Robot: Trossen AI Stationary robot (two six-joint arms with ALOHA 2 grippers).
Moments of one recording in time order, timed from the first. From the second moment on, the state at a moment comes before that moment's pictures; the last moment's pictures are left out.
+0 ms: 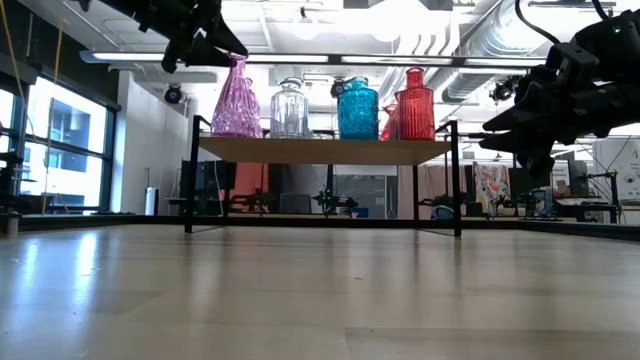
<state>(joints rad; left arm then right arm) 0.20 0.91 0.70 -0.01 -0.50 -0.30 -0.36 0.36 0.01 0.15 -0.30 0.60</state>
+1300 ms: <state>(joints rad) 0.24 0.91 0.70 -0.01 -0.45 -0.29 -0.36 0.37 0.01 0.15 -0.30 0.60</state>
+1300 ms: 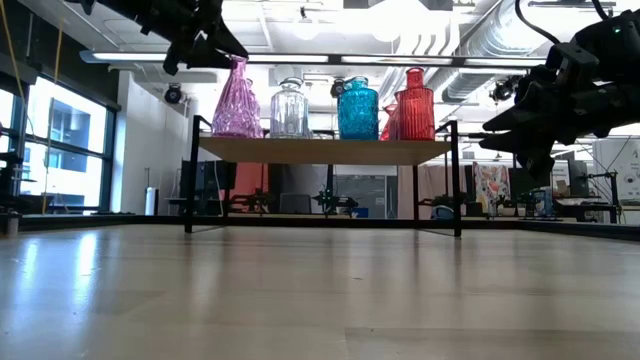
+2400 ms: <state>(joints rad) 0.24 0.91 0.70 0.08 -0.47 -0.22 -0.36 0.37 0.01 0.15 -0.30 0.60</state>
